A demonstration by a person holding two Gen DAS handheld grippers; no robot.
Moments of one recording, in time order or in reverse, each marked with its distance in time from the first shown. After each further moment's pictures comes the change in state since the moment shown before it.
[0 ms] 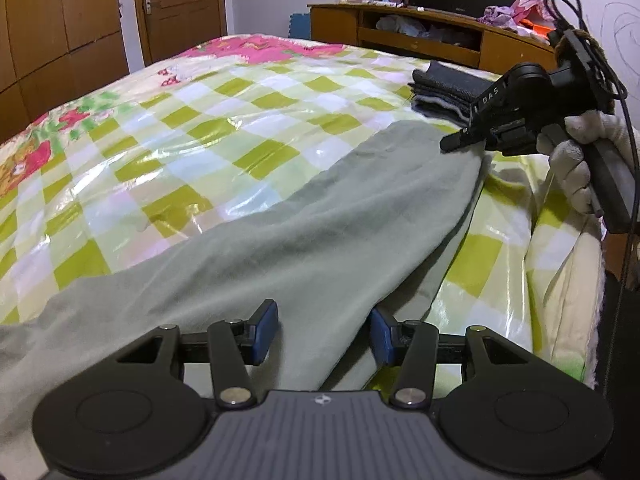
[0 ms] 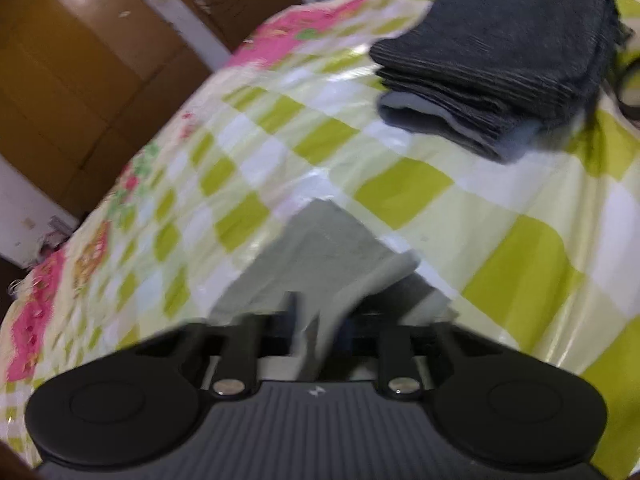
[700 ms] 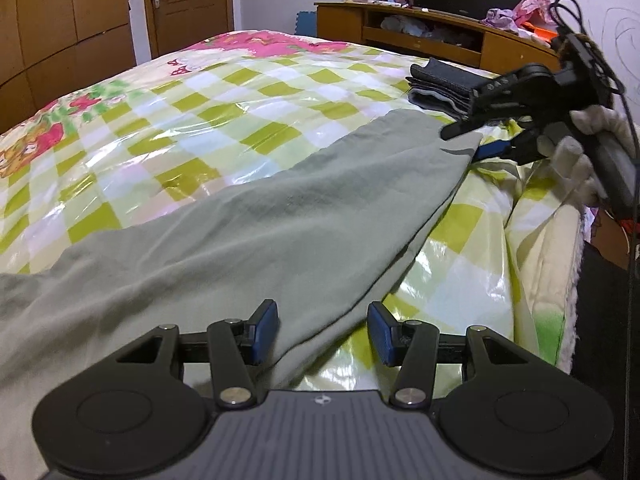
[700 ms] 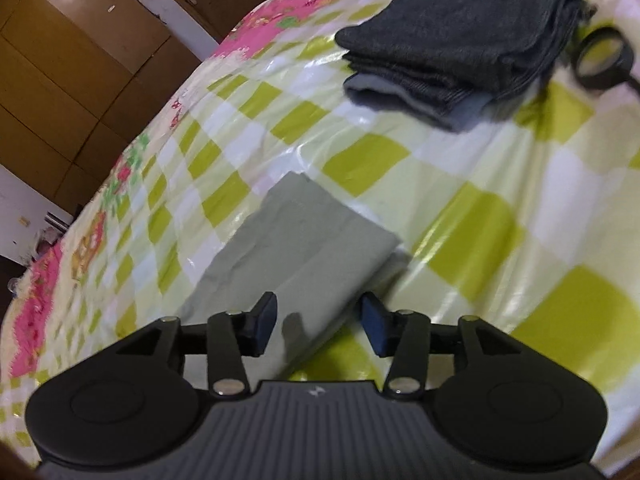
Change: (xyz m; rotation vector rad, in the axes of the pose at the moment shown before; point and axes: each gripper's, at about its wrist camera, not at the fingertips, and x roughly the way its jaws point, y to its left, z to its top) left arm -0.022 -0.002 -0.032 -0.028 0.011 0.007; right arm -0.022 -0.016 -0.013 0.031 0.052 0.011
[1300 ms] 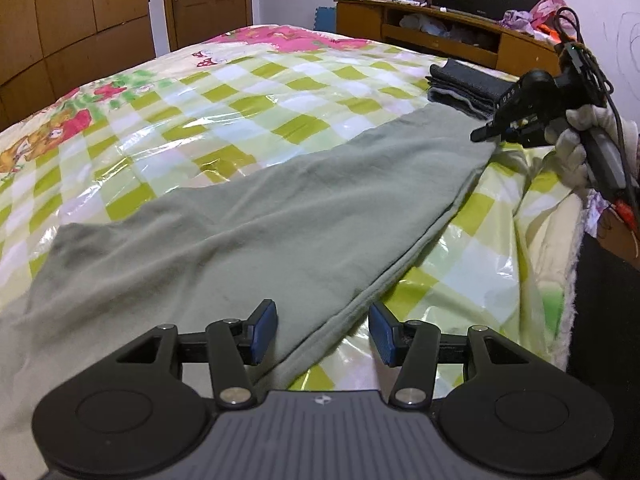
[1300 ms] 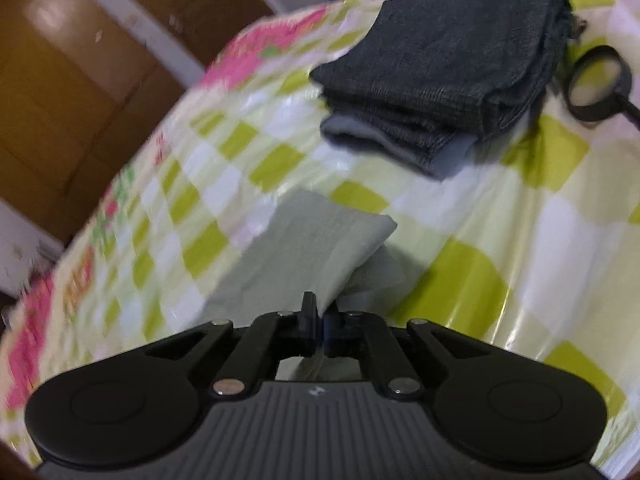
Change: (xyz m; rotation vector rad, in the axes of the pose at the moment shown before) left arm -0.029 0.016 -0.013 -0.035 0.014 0.029; right arm 0.009 -0.010 0.023 0.013 -0.051 -0.047
